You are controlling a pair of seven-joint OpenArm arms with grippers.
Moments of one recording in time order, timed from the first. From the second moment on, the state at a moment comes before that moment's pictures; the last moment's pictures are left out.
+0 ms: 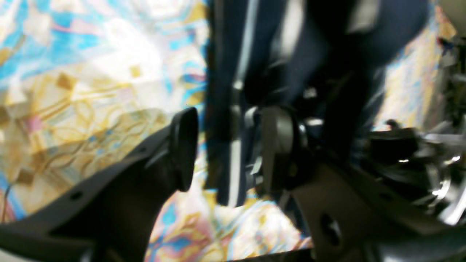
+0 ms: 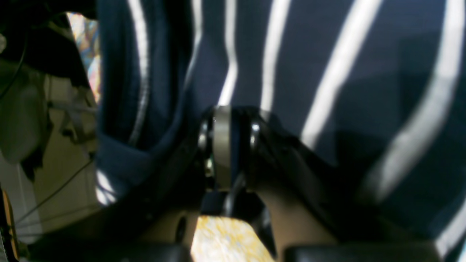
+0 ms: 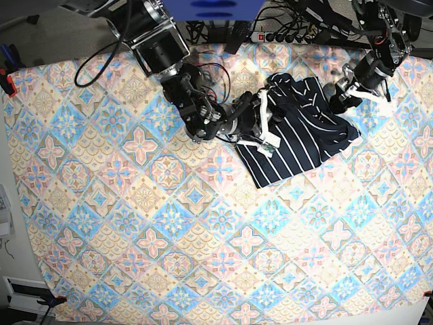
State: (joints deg) left arm 23.4 -9.1 -35.2 90.4 -56.1 -16.7 53.1; right arm 7.8 -7.3 -28.0 62.5 15.8 40.6 -39.4
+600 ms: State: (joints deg) left arm 25.4 -6.9 -31.5 105.2 -56.2 -17.0 55.4; right arm 11.2 -7.4 -27.3 64.5 15.8 40.6 -38.2
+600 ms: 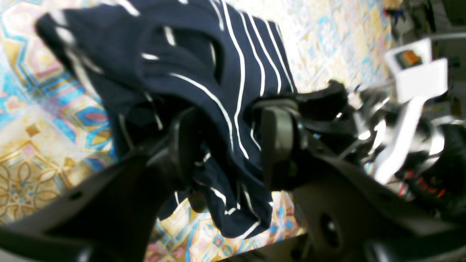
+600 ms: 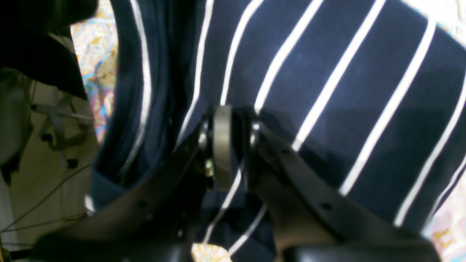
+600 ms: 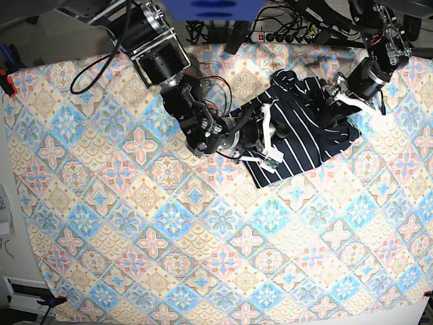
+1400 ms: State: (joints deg) left arm 3.9 -7.2 -31.7 88.5 -28.5 -16.9 50.5; right arm 9.1 -6.0 -21.4 73.5 15.8 40.9 -41.8
